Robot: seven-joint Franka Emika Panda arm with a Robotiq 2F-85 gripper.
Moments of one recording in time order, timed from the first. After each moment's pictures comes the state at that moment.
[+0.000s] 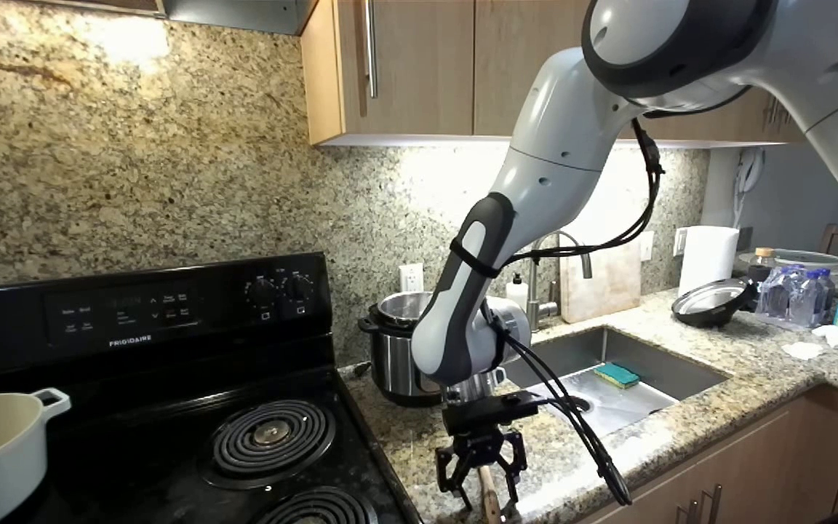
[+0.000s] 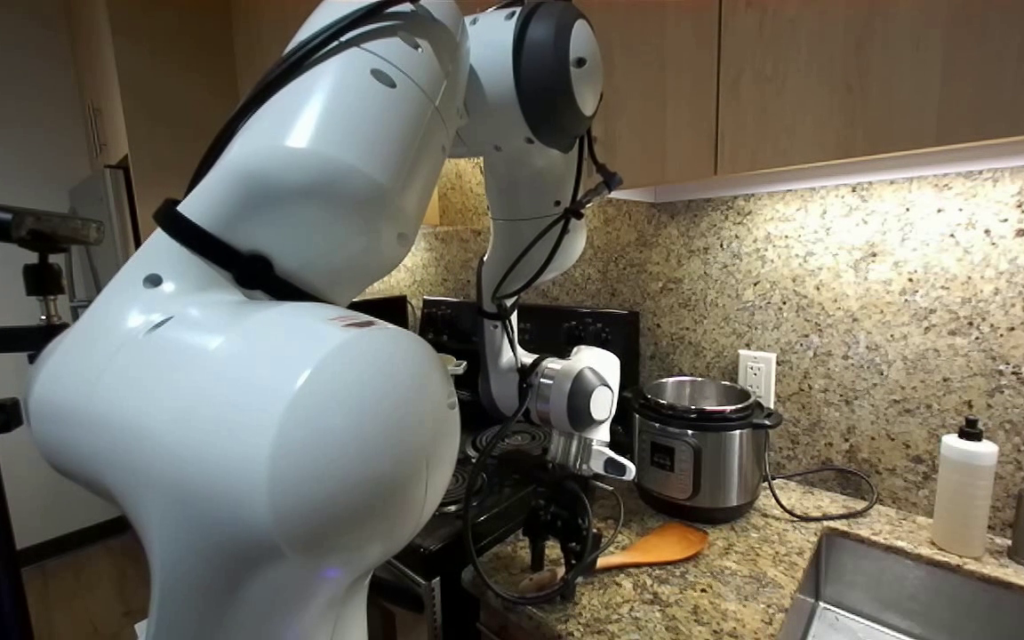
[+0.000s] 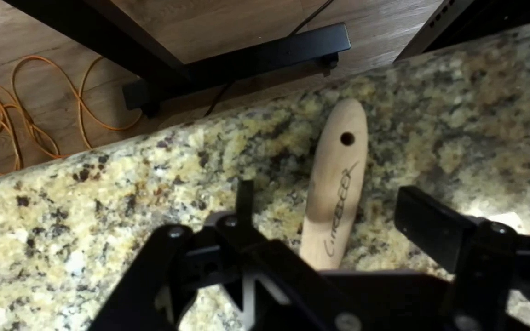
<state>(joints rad) 0.21 0.58 0.05 -2.23 0.09 2.43 0.47</state>
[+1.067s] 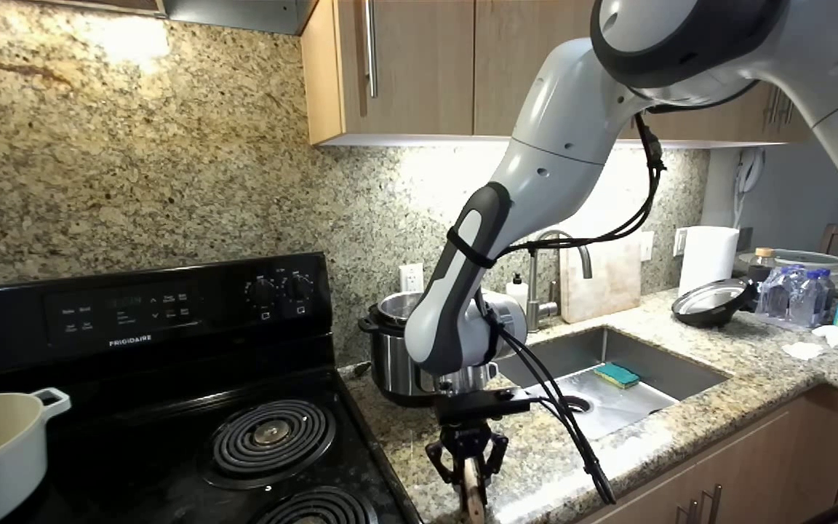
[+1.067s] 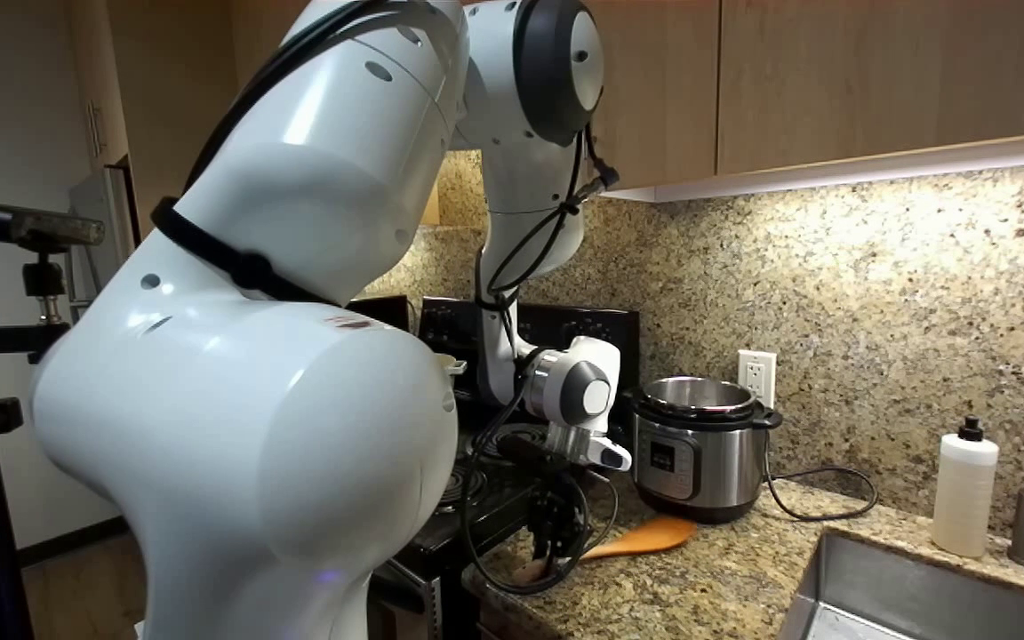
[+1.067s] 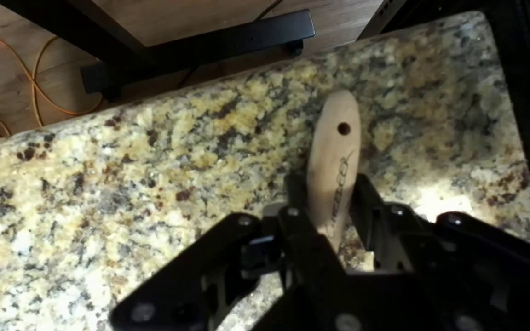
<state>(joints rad) 0.19 0.56 0.09 -2.23 0.16 2.48 0.40</state>
